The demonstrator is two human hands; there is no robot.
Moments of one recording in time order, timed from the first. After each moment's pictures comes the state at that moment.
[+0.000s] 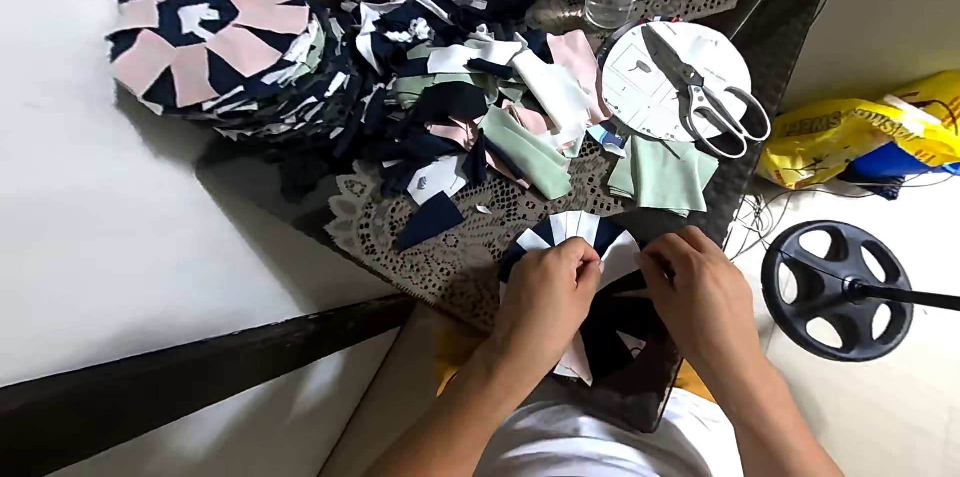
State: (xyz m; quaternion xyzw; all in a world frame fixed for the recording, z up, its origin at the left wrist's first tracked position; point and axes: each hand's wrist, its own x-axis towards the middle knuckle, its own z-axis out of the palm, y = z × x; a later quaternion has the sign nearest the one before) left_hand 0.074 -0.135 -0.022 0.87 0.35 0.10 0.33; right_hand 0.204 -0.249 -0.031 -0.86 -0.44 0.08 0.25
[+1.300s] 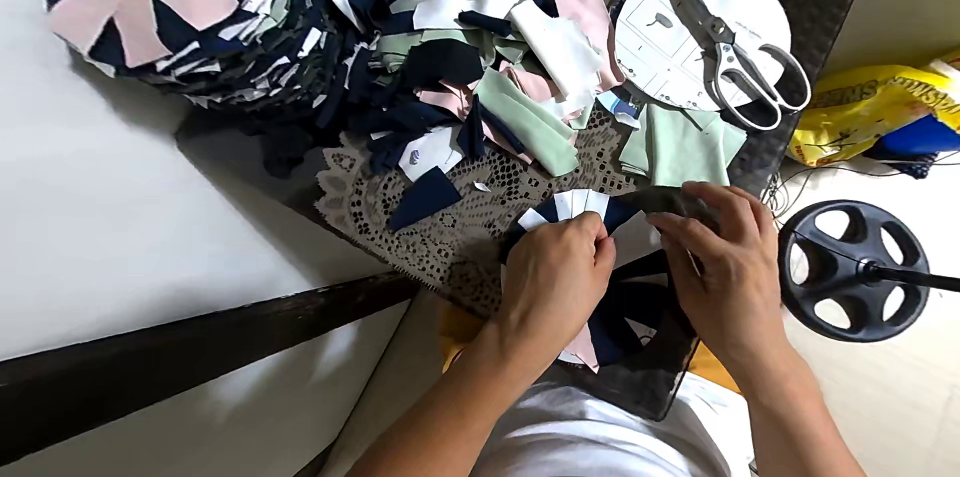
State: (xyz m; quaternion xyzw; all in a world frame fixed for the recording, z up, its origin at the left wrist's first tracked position) left_hand 0.083 -0.134 -0.027 0.90 0.35 0.09 0.24; right_hand 0.218 -0.258 -0.052 -0.80 -0.50 0.00 0.32
